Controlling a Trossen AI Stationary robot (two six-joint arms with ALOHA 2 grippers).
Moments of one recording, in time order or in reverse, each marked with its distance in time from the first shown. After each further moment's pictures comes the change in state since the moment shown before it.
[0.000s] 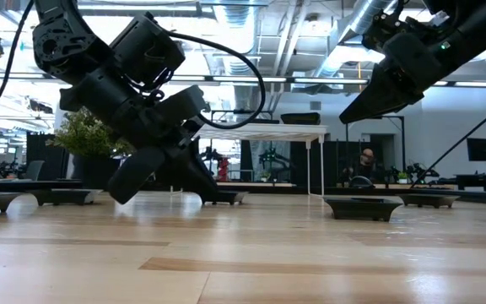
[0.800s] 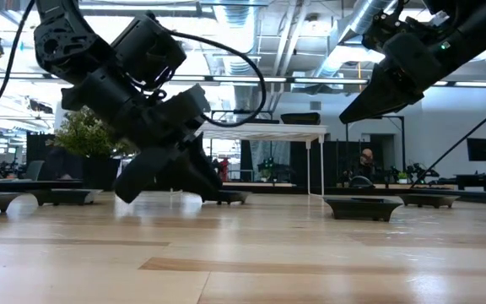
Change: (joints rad) left arm -0.002 0.002 0.007 0.000 -0.035 0.005; right arm 0.000 0.000 0.000 0.000 0.000 0.000
